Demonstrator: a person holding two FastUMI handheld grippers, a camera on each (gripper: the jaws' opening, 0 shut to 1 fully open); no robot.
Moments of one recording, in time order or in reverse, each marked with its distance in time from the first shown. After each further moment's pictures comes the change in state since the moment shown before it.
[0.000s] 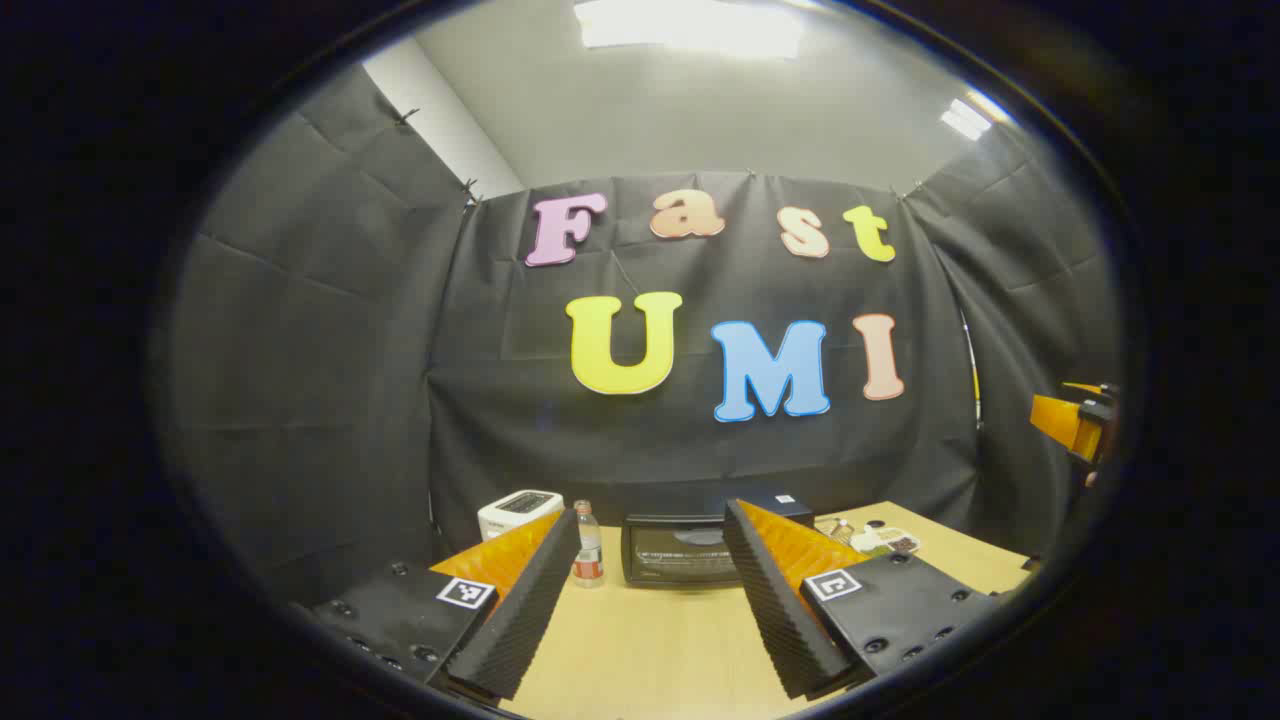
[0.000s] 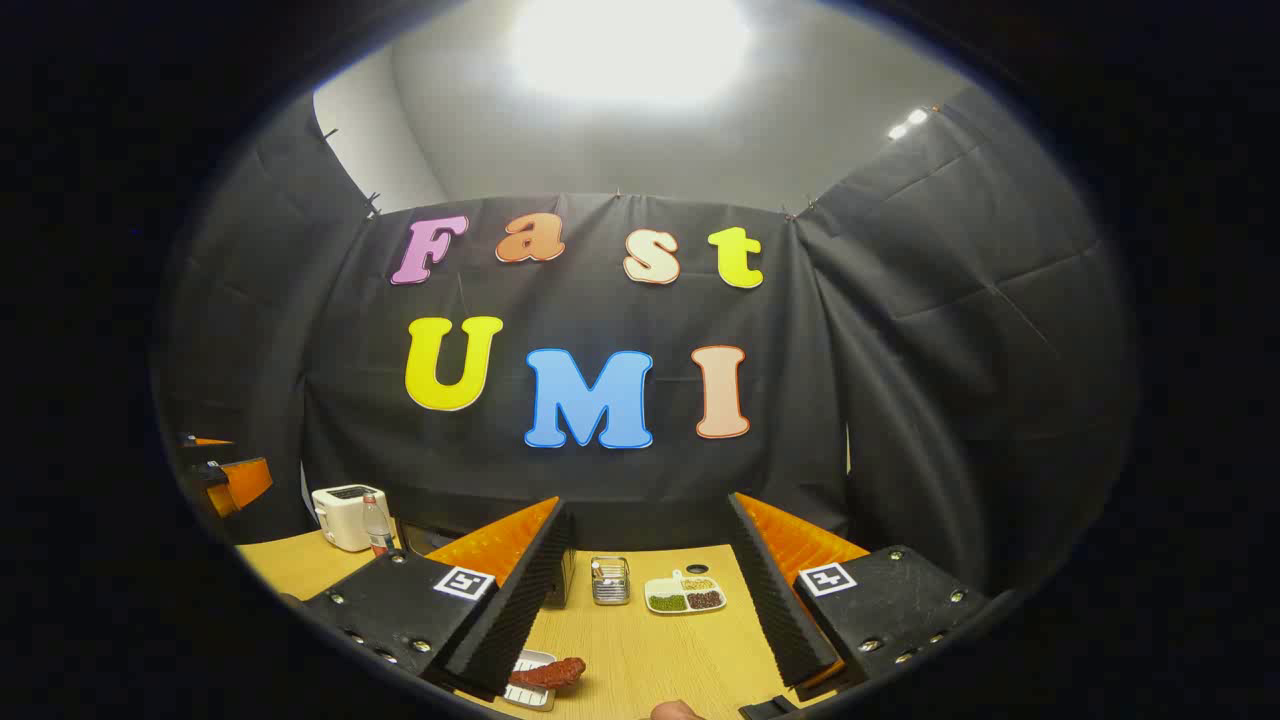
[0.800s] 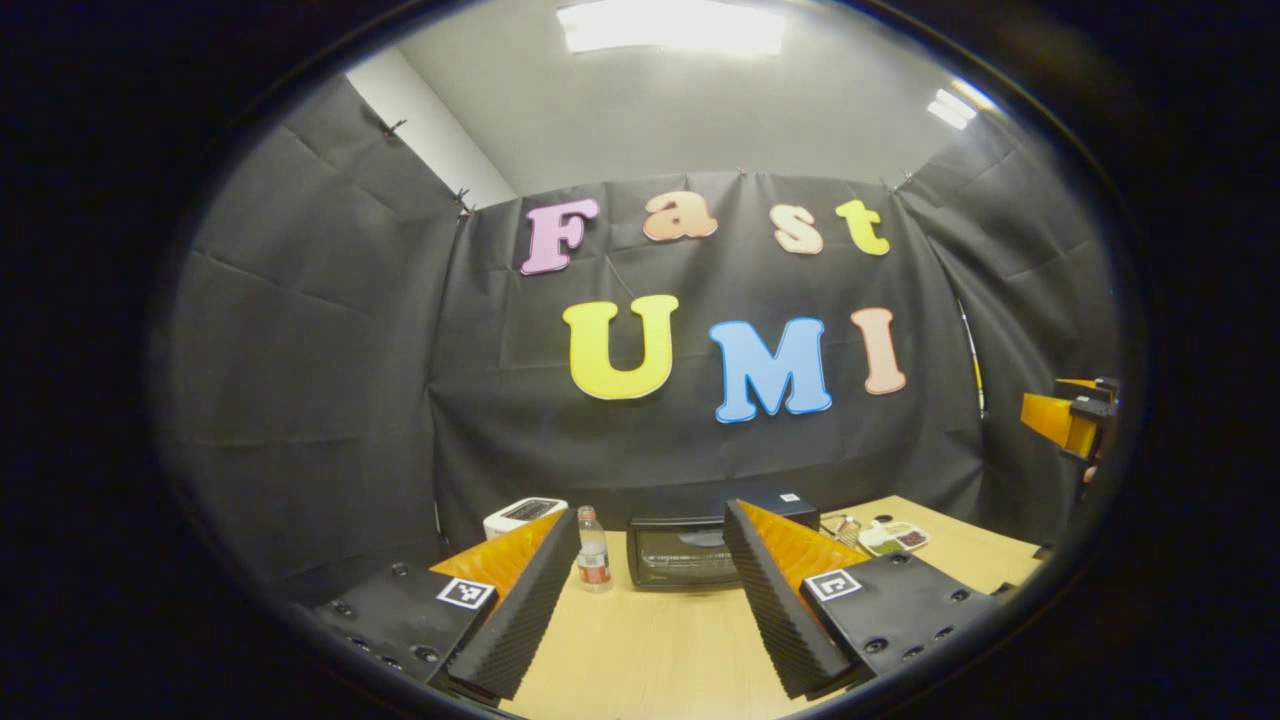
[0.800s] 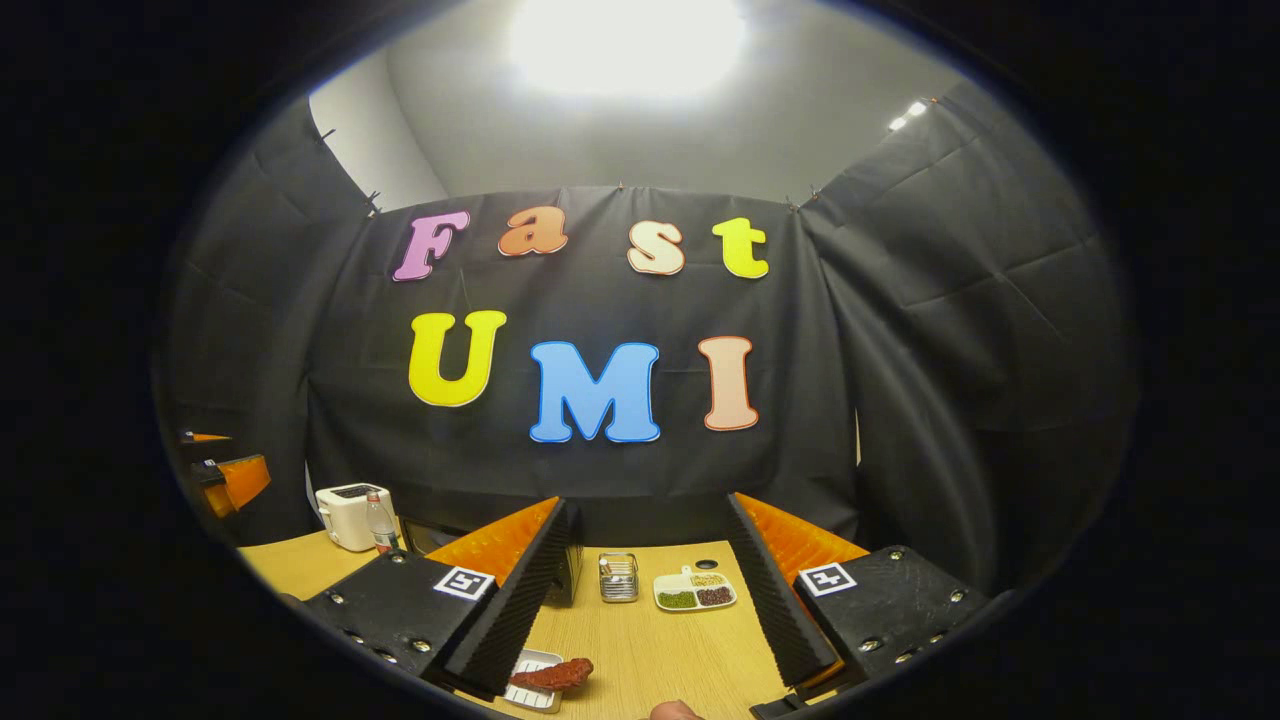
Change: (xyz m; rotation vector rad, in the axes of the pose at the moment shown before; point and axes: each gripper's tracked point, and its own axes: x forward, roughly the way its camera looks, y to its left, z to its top) left arm 0.002 -0.005 -0.002 0.024 0.002 0.019; right arm 0.012 0.005 -0.013 0.013 0.019 0.027
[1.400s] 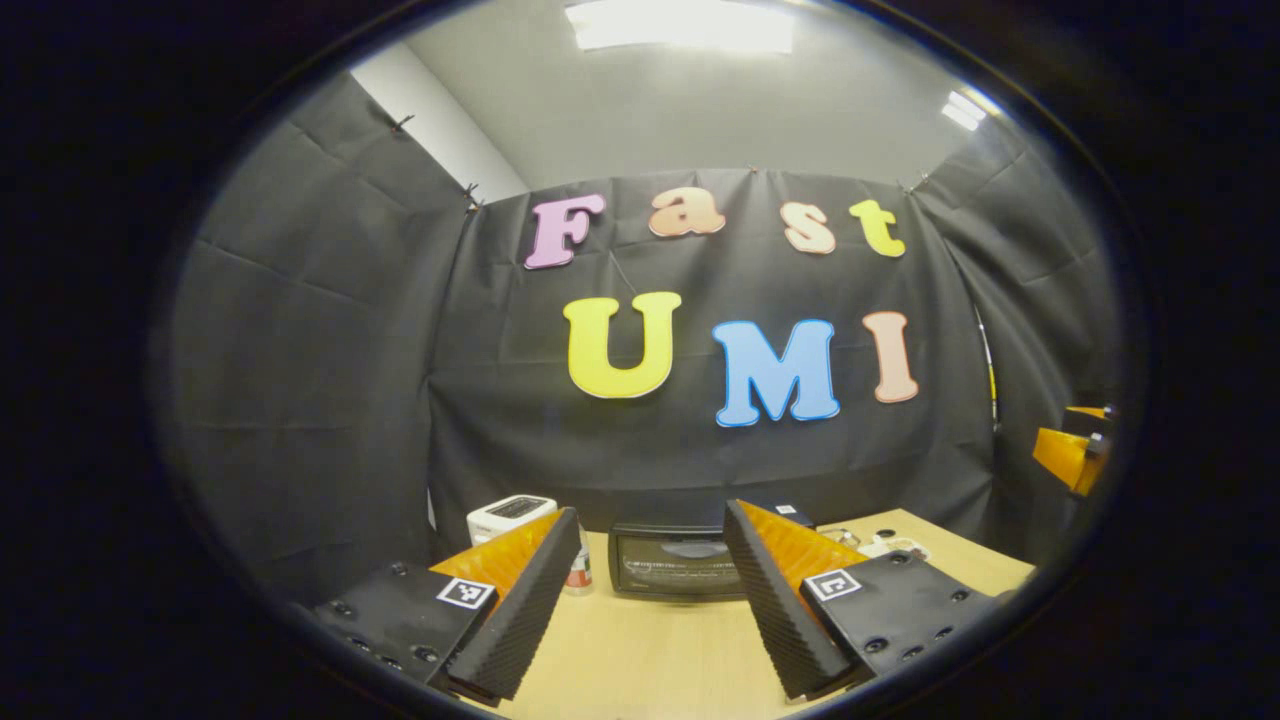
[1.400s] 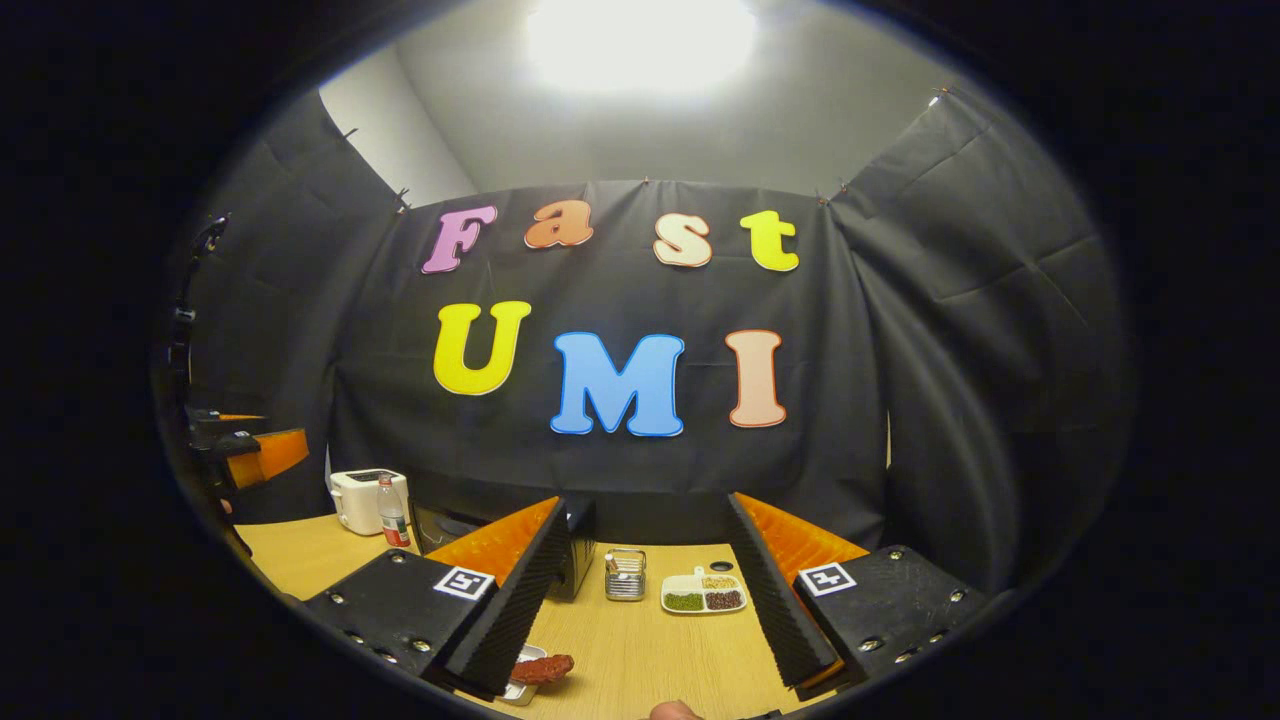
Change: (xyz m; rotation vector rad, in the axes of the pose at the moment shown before) left arm 0.045 -0.040 -0.004 -0.037 -0.007 0.049; right arm 0.021 -0.014 -0.024 -0.031 -0.005 0.118
